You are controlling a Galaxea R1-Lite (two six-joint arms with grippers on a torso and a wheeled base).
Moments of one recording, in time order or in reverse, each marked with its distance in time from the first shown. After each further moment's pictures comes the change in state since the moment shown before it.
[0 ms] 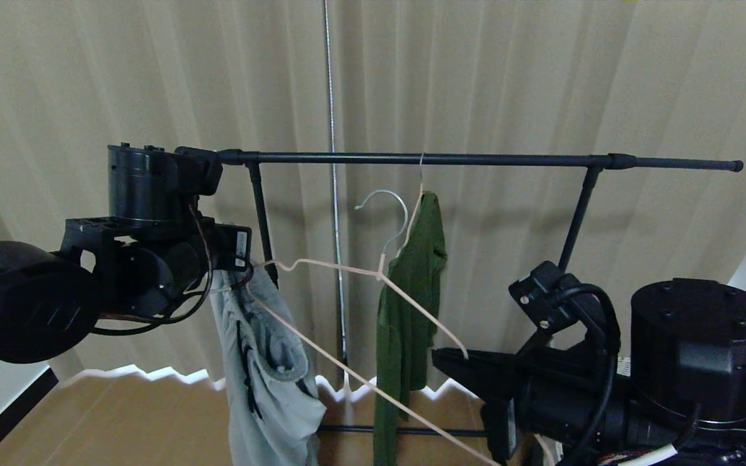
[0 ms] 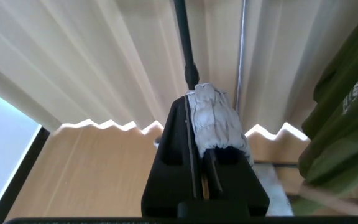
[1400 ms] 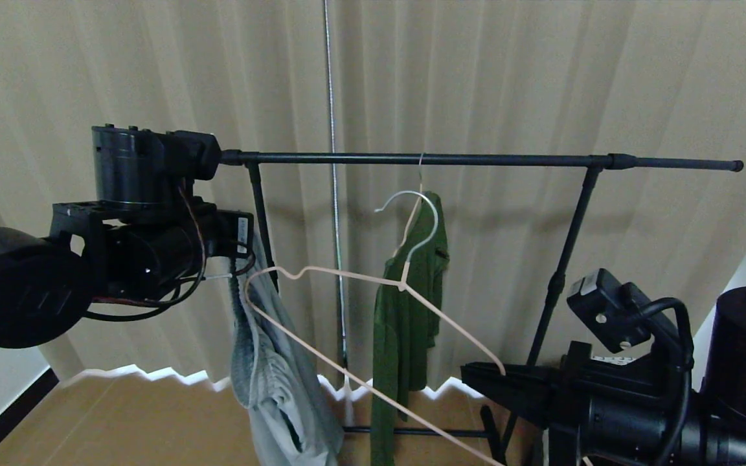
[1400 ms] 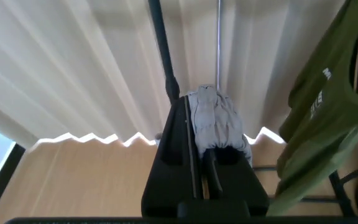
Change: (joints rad) left arm 0.021 -0.002 -0.047 0.005 -0.103 0.000; right arm -0.068 -0.123 0.096 0.008 0.170 -0.069
